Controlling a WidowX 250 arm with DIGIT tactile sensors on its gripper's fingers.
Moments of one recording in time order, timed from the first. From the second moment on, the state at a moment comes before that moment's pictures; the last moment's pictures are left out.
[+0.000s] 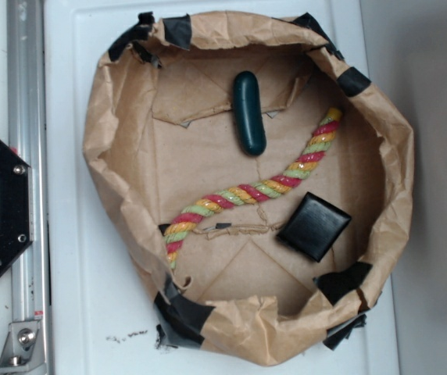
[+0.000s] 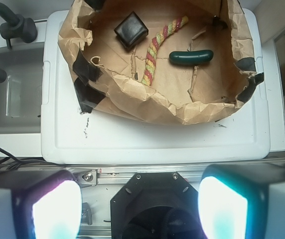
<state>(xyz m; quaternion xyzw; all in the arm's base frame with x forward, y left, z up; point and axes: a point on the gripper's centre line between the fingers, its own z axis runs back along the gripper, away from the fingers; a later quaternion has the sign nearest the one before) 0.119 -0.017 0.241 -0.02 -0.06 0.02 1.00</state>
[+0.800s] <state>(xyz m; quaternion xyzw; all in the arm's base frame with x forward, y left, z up) 0.259 0.033 0.102 0.06 0.01 -0.36 0.93</state>
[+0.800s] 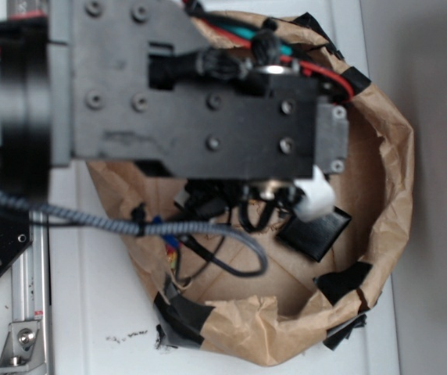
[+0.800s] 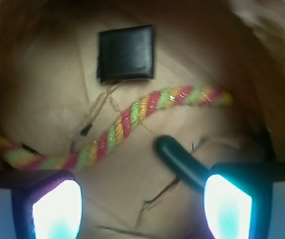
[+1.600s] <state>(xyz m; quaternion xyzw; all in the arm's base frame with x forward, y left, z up) 0.268 0.065 0.023 -0.05 -0.05 -0.44 0.90</state>
